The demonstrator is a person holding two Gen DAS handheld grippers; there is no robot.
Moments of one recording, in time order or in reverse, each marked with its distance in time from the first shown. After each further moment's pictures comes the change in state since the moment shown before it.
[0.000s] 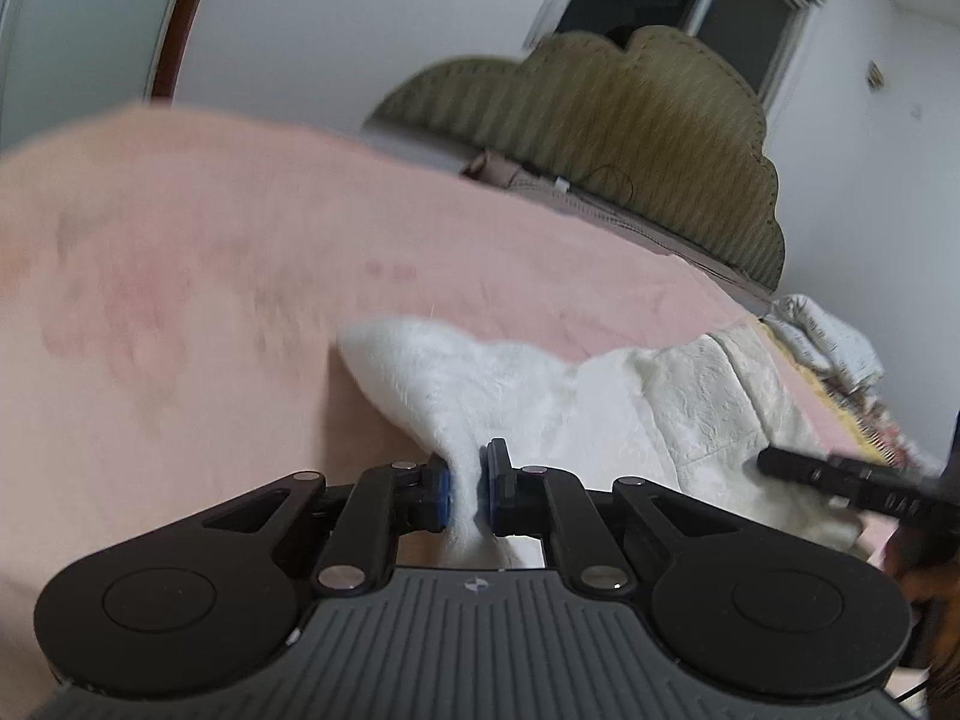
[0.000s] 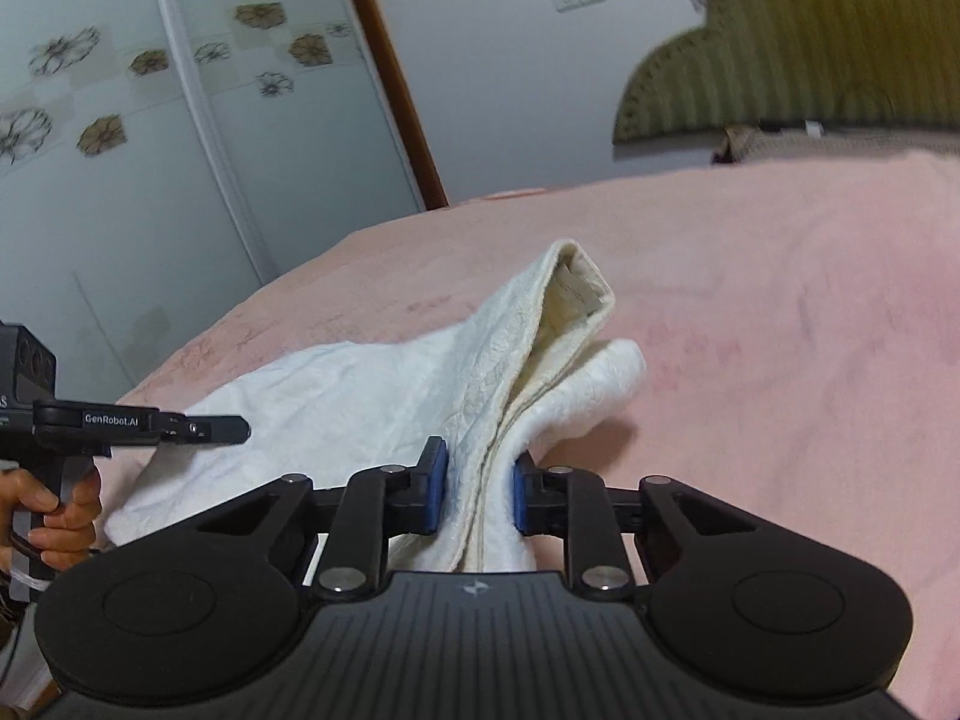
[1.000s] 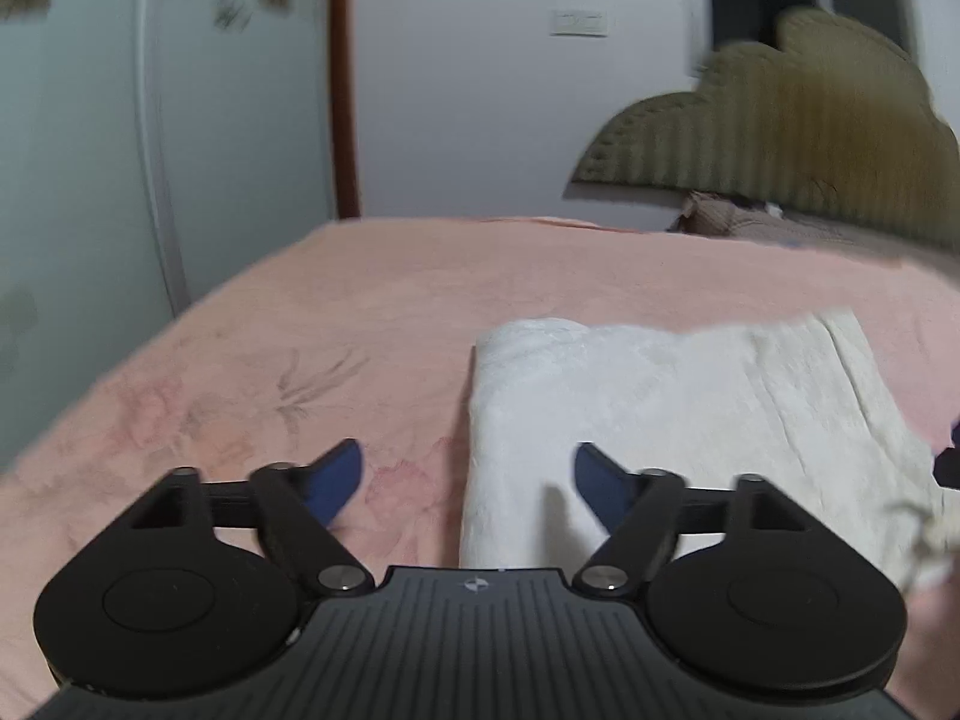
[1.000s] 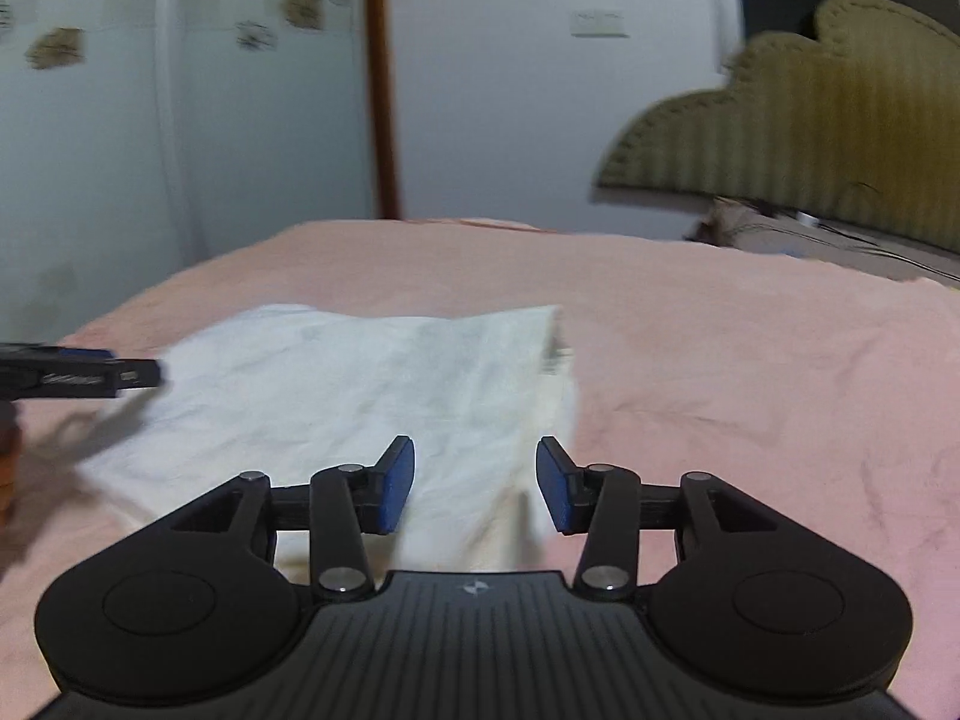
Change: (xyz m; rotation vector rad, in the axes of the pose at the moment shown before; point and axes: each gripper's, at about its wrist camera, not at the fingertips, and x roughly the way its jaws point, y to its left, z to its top) left arm 0.015 0.044 0.043 0.187 -0.094 0.509; right arm 0.105 0.069 0.031 -0.186 -0.009 -0.114
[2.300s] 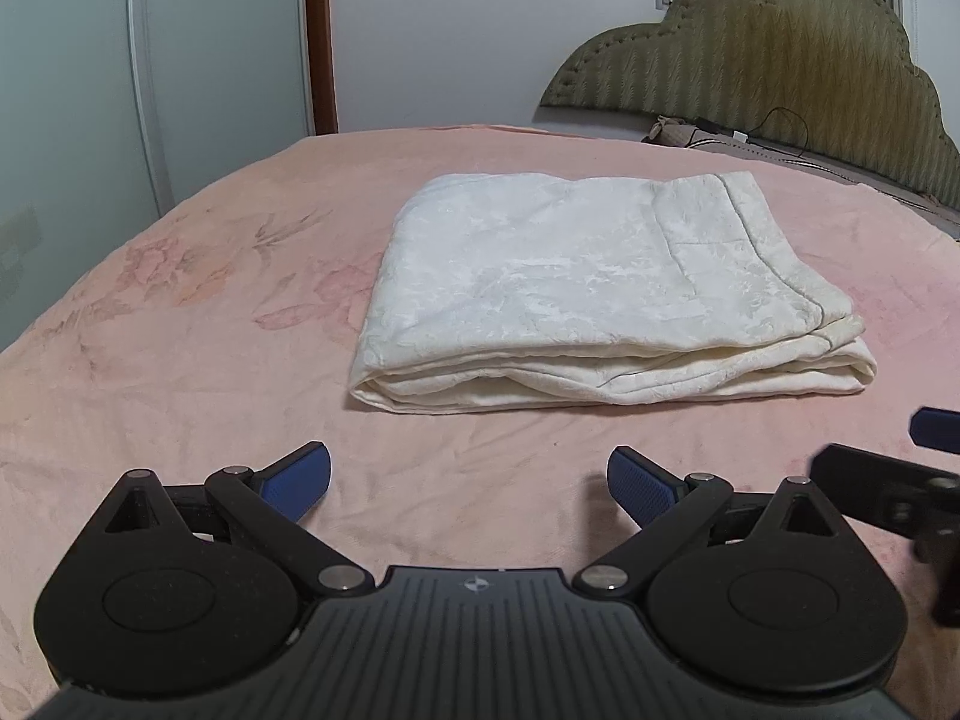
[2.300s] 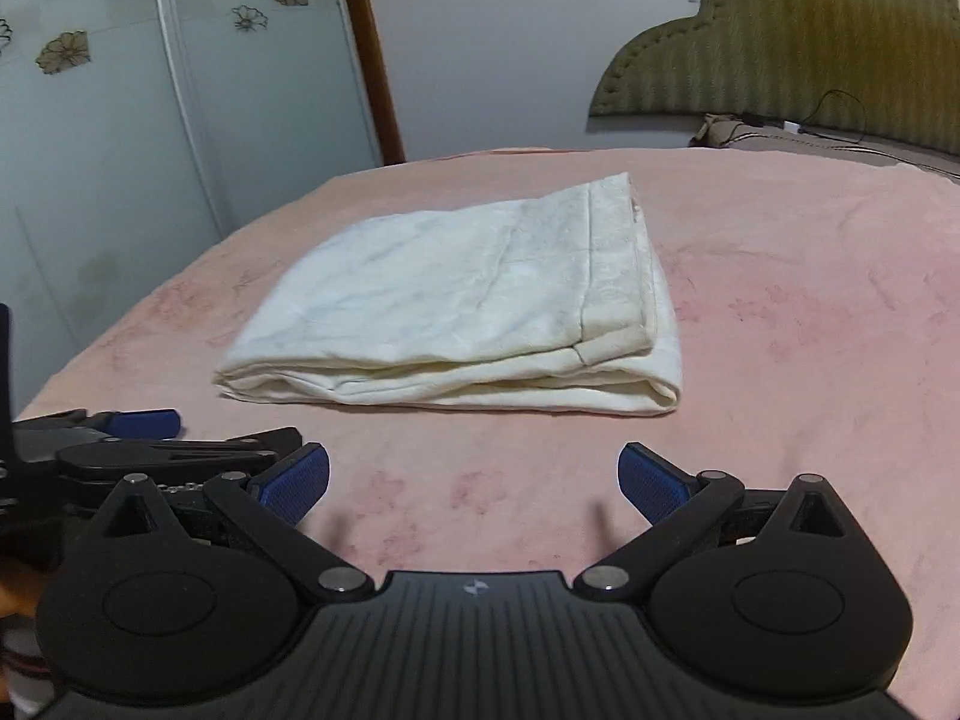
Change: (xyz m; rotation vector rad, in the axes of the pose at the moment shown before) left arm -0.058 -0.038 -0.062 -0.045 0.144 -0.045; right arm -0.040 0.093 -0.046 0.205 0.081 -0.079
